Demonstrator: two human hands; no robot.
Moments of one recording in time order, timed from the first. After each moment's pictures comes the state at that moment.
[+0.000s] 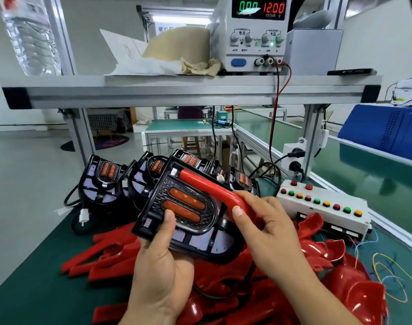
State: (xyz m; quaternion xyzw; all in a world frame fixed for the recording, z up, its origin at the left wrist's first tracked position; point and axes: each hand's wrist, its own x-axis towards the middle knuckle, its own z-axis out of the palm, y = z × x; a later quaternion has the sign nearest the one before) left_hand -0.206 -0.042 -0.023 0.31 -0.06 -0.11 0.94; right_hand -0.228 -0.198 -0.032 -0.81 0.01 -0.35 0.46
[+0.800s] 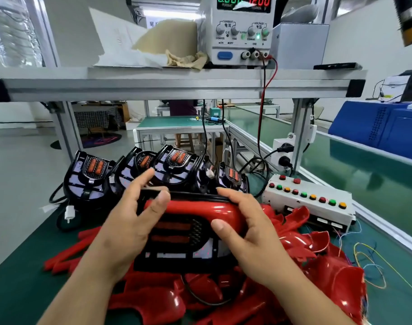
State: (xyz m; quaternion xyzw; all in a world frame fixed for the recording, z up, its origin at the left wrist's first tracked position) left_hand -0.170 0.003 -0.009 0.71 -0.24 -0.01 0.66; right_hand -0.241 -0.203 -0.041 -0.82 -0.09 -0.30 0.48
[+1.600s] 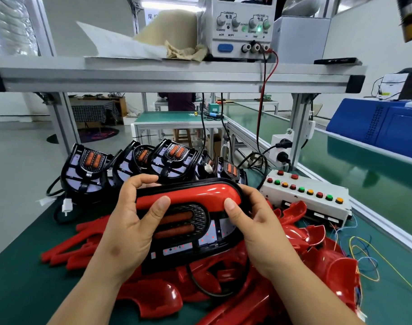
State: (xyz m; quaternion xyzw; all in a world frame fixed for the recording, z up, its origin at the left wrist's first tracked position) left_hand -0.172 -0.002 -0.032 0.71 -0.26 0.11 0.65; right_hand -0.234 -0.206 -0.048 -0.65 -0.02 -0.23 0.72
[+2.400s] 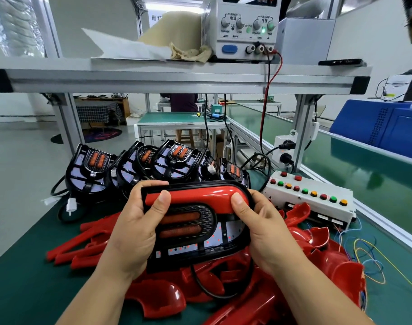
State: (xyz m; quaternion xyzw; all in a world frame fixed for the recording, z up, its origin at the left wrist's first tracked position) left_hand -0.175 -0.014 -0.031 0.55 -0.23 -0.04 0.80; right_hand -0.229 -0.201 -0.039 -0.52 -0.04 -0.17 0.83
